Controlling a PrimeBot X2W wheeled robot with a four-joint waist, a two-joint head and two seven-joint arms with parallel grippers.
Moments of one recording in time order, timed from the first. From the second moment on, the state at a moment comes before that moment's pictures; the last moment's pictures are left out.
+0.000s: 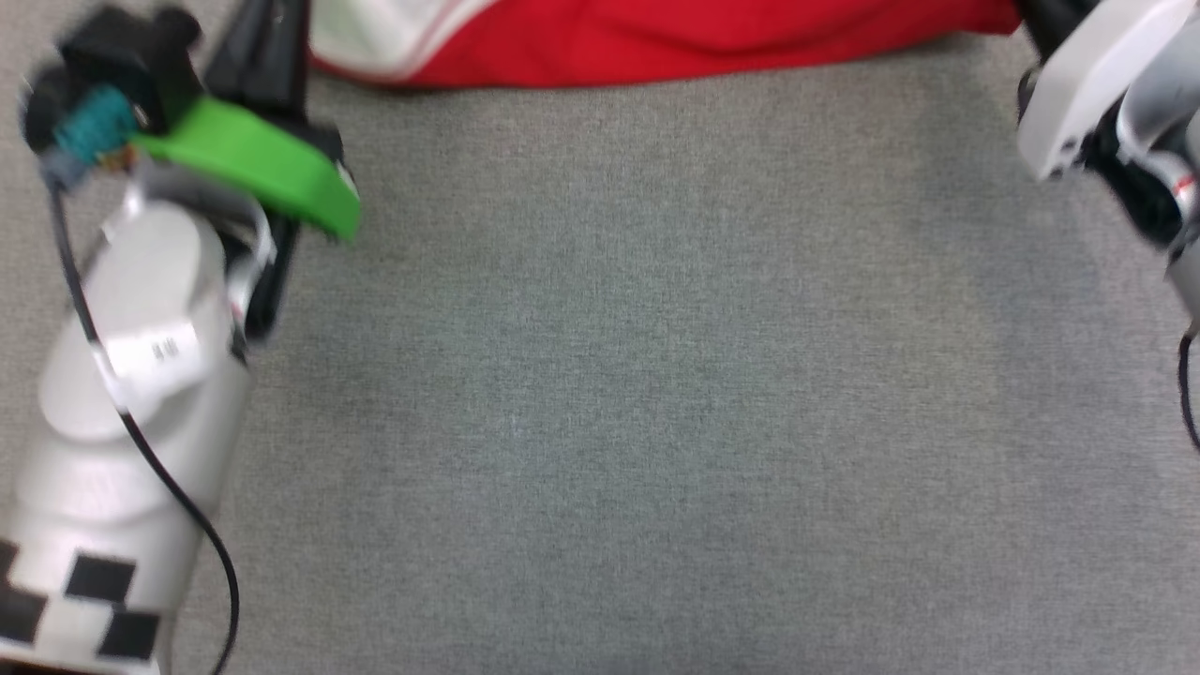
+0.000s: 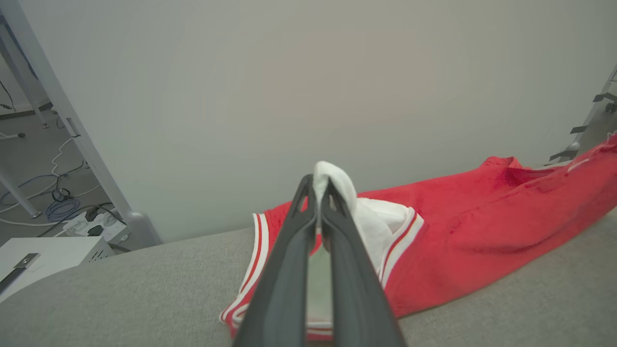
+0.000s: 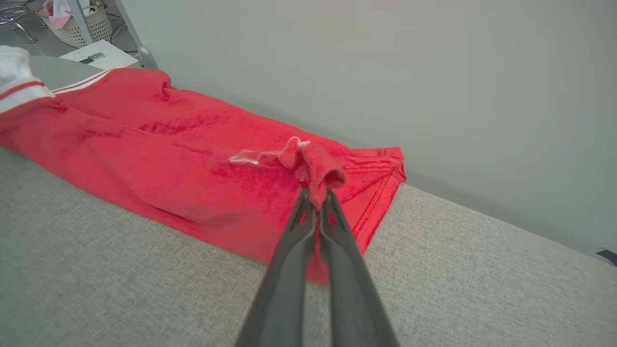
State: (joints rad) left arm -0.87 0.40 -0.38 0.42 -0.49 -0.09 -0.26; right arm -1.11 -0.50 0.70 0.63 0.70 0.13 0.01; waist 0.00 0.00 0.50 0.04
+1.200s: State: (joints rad) left arm 0.17 0.37 -0.41 0.22 -0.65 0.03 -0.24; right arm -0.24 -0.64 0.70 0.43 0.87 0.13 -0.05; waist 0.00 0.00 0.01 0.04
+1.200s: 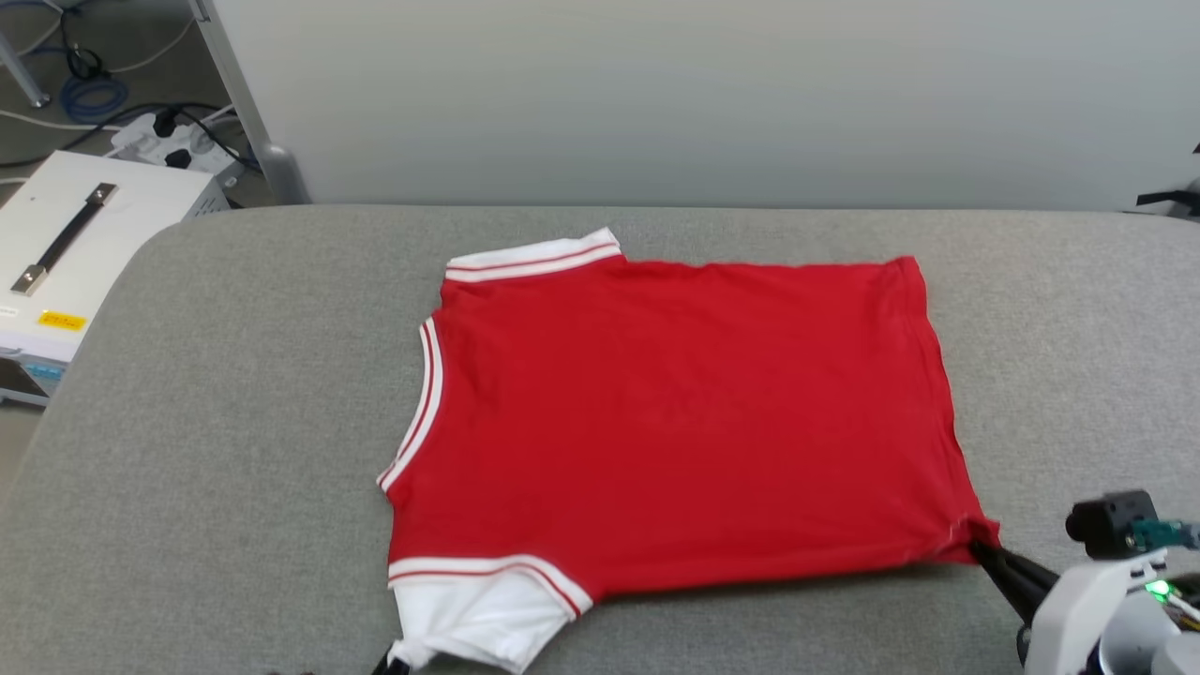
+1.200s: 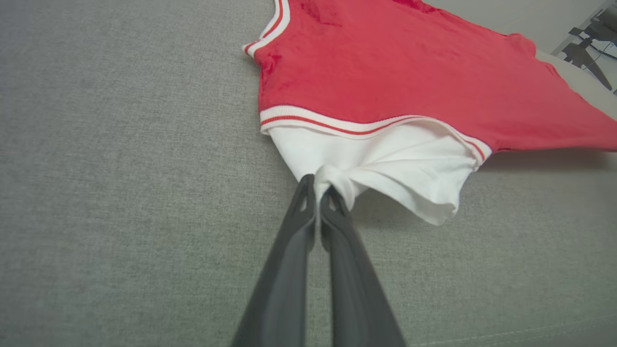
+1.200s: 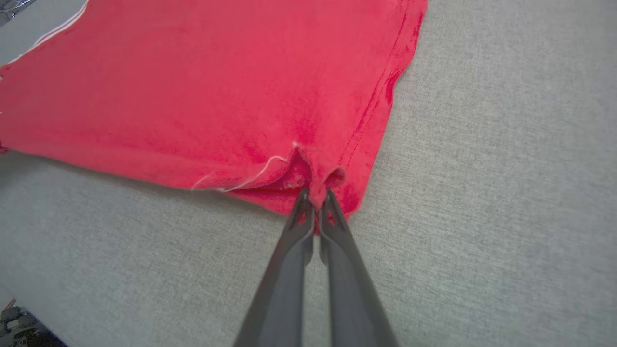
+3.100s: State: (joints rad) left arm -0.60 0.34 -0.55 0.85 -0.59 -0.12 -0.25; right arm -0.44 -0.44 0.44 0.53 0.75 0.13 0.08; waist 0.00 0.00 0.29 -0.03
